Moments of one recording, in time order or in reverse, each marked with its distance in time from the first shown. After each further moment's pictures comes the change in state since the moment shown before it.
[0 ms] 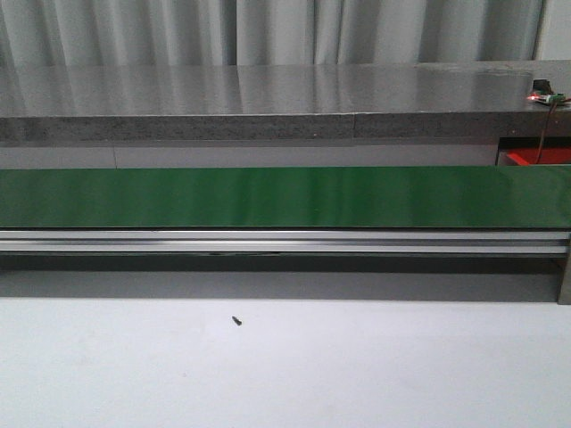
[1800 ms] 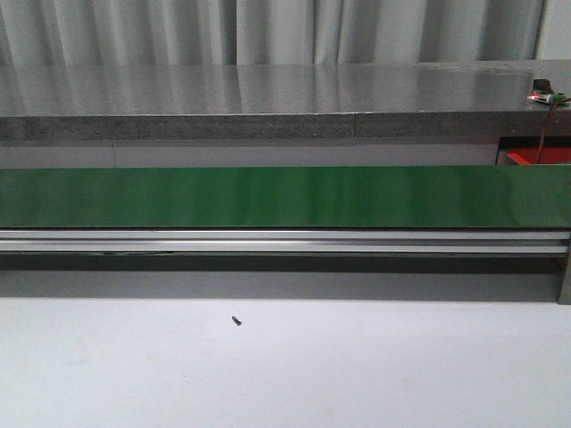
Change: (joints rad) left arm 0.381 0.921 -0.758 -0.006 -0.149 -0.168; right arm 0.000 0.000 0.000 0.000 0.000 0.000
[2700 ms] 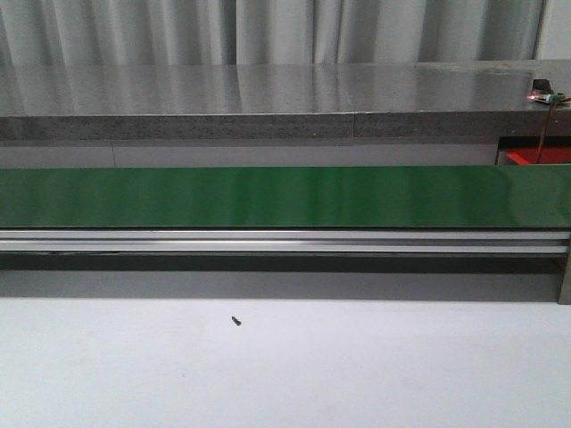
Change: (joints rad) left arm 0.000 0.423 -0.372 -0.141 -0.025 -0.060; right arm 0.000 0.000 0.000 0.000 0.000 0.000
